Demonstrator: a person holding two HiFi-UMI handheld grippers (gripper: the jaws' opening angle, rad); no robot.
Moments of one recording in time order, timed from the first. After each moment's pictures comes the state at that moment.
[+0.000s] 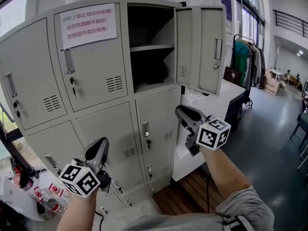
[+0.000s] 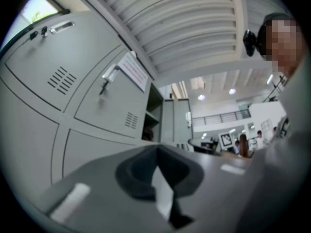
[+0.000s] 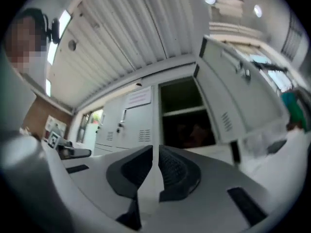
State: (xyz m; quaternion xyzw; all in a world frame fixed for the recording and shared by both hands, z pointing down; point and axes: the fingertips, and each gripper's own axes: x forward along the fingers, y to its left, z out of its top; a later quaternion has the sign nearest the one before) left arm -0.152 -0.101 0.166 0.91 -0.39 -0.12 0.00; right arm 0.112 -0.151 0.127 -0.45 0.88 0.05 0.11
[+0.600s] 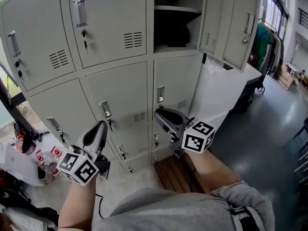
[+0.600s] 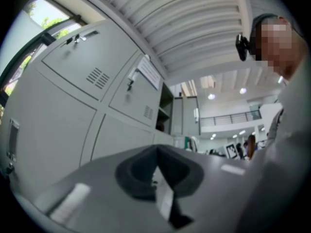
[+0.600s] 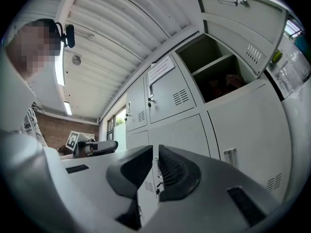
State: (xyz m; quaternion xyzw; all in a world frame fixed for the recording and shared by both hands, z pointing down) left arm -0.209 -0.076 0.228 0.89 -0.44 -0.13 0.03; right arm -0.034 -0.119 0.247 -0.30 0.95 -0.05 0.09
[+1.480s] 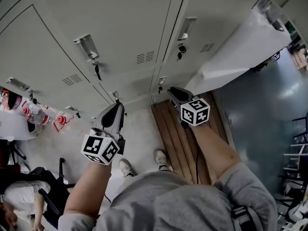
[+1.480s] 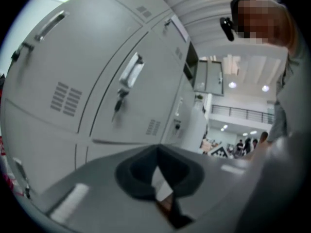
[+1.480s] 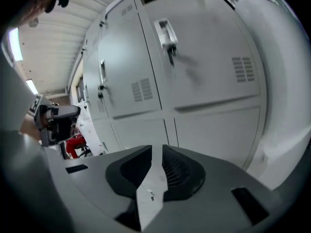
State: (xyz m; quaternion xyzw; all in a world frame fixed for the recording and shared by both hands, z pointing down) left arm -0.186 -0.144 0.519 0.86 -0.48 -0.04 0.17; right arm 0.010 -0.227 0.620 -0.41 0.88 -0.19 -0.14
